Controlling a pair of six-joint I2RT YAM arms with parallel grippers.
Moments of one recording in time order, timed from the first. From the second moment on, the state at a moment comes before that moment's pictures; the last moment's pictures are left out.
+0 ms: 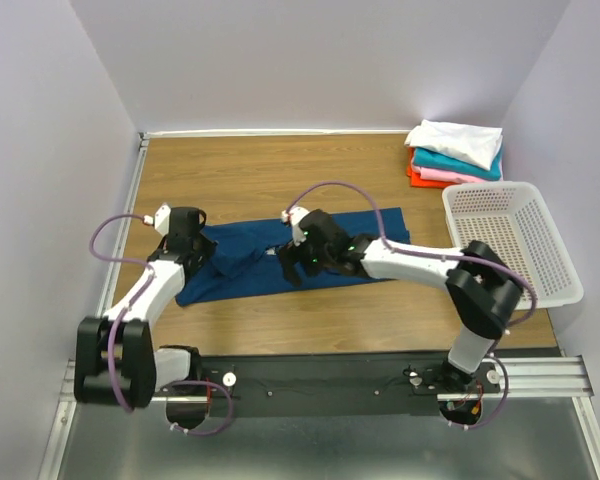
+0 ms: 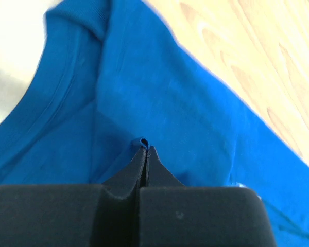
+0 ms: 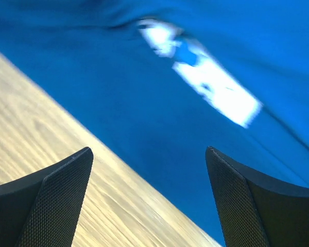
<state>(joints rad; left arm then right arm) -0.08 1.18 0.61 -0.22 -0.17 -0.88 0.90 1.71 1.09 -0.14 -0.02 0.17</state>
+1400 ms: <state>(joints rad) -0.01 1.43 0.68 -0.07 -0.12 -0.78 1.08 2.23 1.52 0.14 -0.14 -0.08</state>
